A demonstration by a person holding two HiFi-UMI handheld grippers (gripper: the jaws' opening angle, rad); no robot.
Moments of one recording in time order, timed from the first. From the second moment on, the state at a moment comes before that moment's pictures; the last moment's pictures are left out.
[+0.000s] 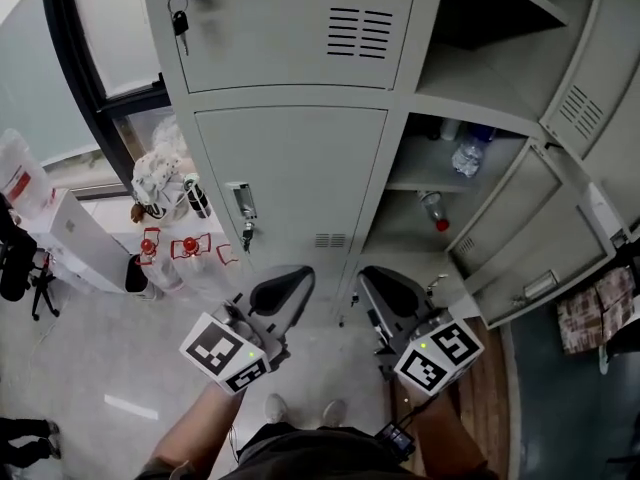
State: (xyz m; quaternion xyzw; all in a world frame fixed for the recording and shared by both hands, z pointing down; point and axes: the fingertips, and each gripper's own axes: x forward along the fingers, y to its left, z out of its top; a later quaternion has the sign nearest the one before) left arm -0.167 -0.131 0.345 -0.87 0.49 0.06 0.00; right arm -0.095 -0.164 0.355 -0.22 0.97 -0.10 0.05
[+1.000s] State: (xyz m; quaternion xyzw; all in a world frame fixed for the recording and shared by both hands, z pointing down) left arm -0.062 -0.092 0.337 -0.92 0.39 0.06 0.02; right arm 0.020 -0.111 0.353 -0.33 0.93 -0.10 0.08
